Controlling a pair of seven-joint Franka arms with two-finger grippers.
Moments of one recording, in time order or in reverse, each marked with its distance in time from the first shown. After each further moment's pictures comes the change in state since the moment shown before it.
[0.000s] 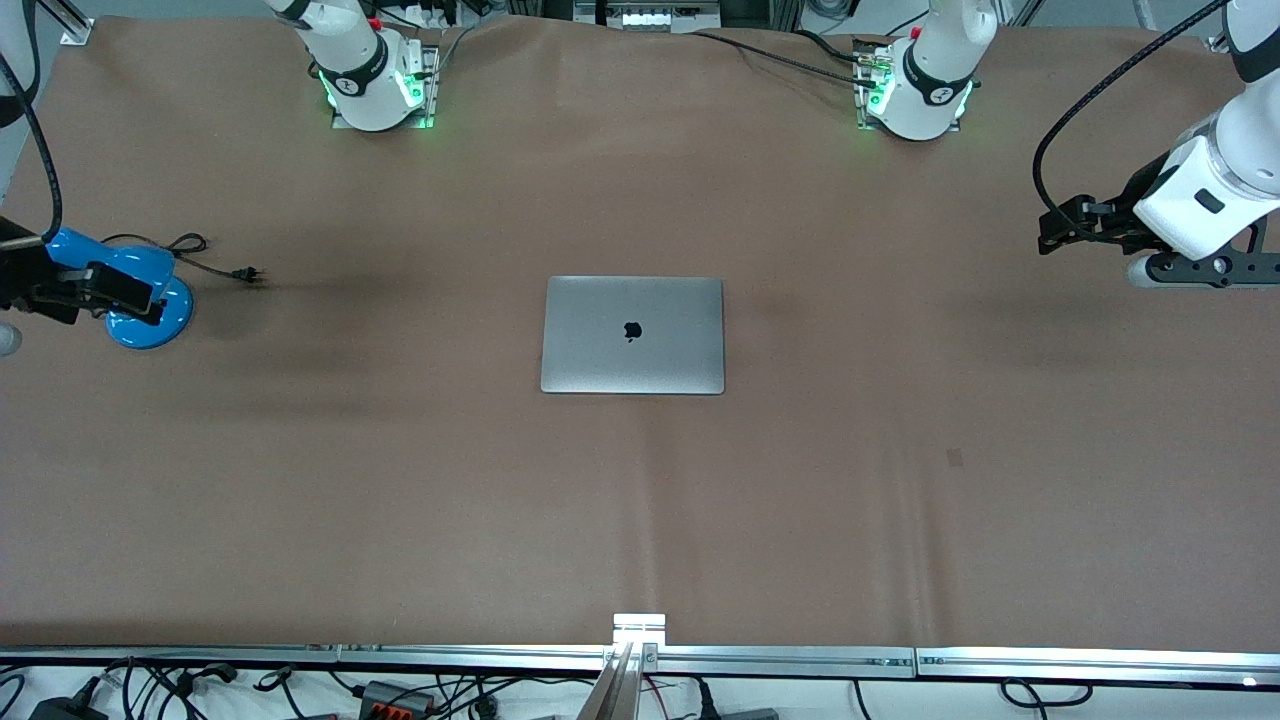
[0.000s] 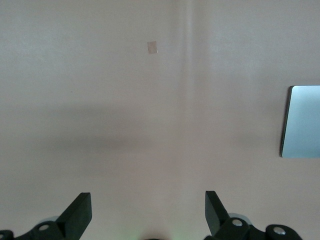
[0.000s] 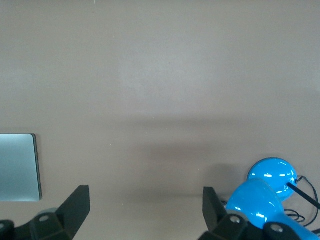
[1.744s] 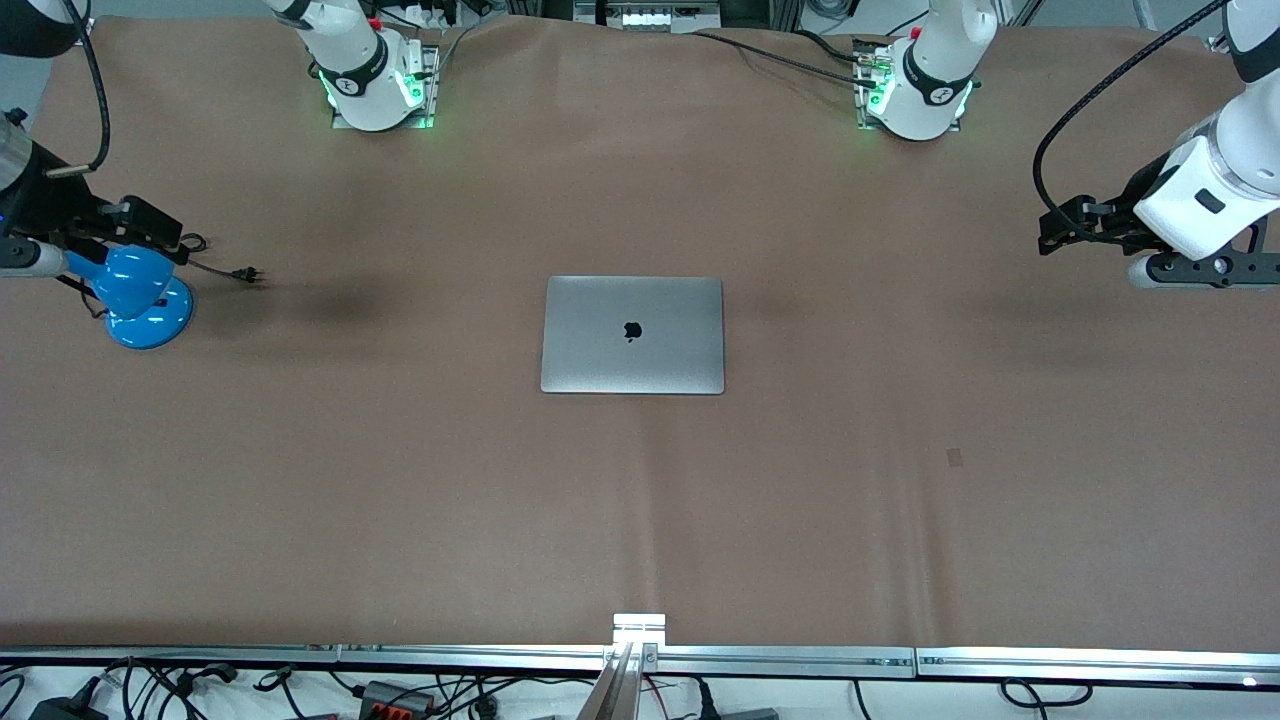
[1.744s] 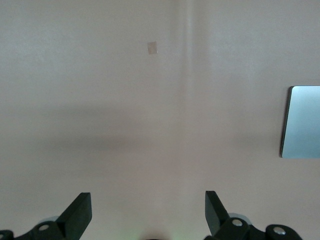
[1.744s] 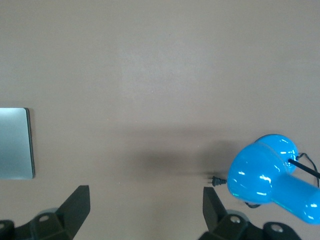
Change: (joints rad) left arm 0.000 0.000 0.001 0.000 0.000 0.000 0.000; right arm 0.017 -0.248 -0.005 -0.321 -0.021 0.073 0.001
